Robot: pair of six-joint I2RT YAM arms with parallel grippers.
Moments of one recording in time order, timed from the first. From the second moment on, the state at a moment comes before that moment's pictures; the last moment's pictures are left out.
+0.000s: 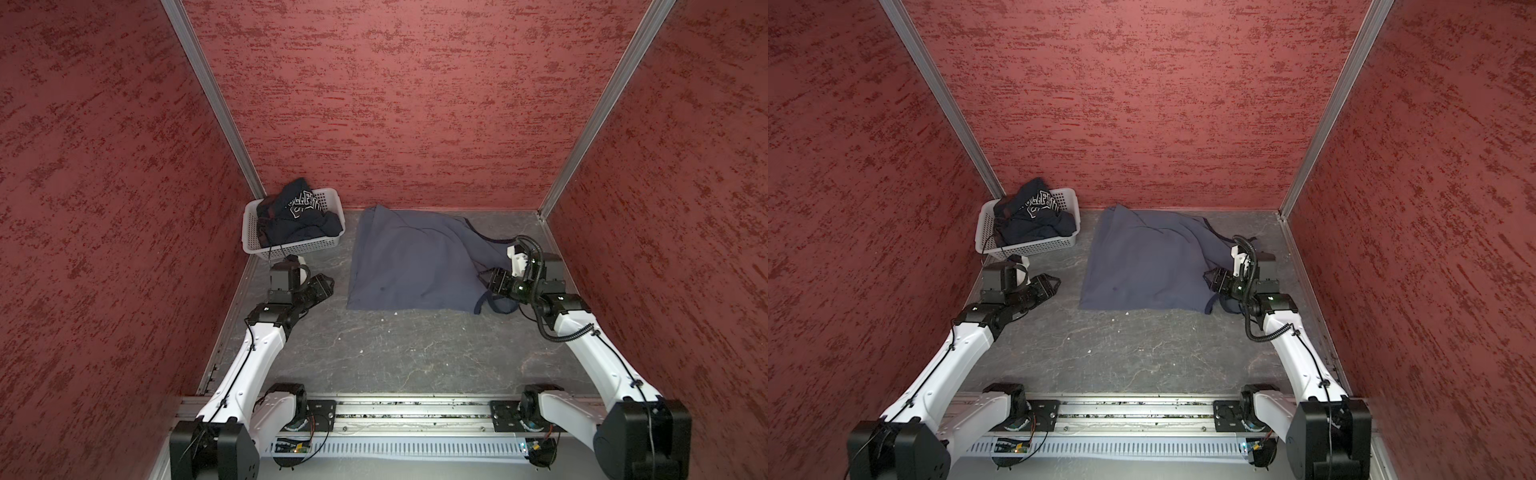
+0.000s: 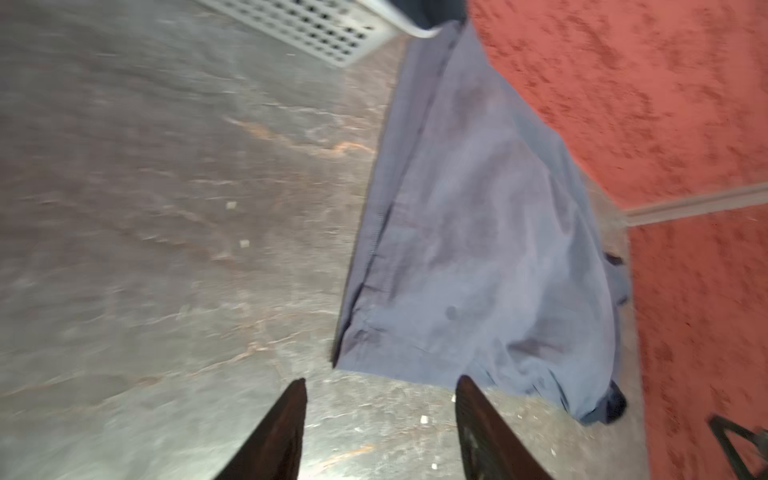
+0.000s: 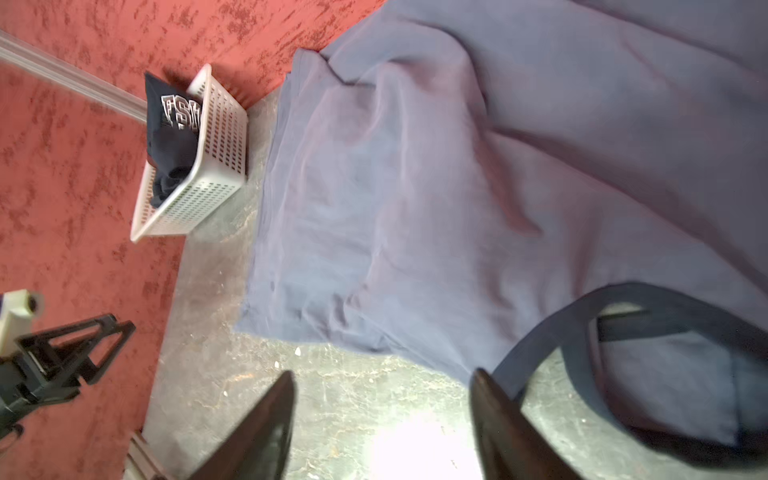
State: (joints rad) left arm -0.02 0.99 0.69 -0.46 0.23 -0.62; right arm 0.02 1.07 0.77 -0.38 -0.46 0.45
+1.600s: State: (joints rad) left arm -0.30 1.76 0.90 -0.03 0.24 -0.78; right arm -0.13 1.26 0.55 -0.28 0.03 0.70
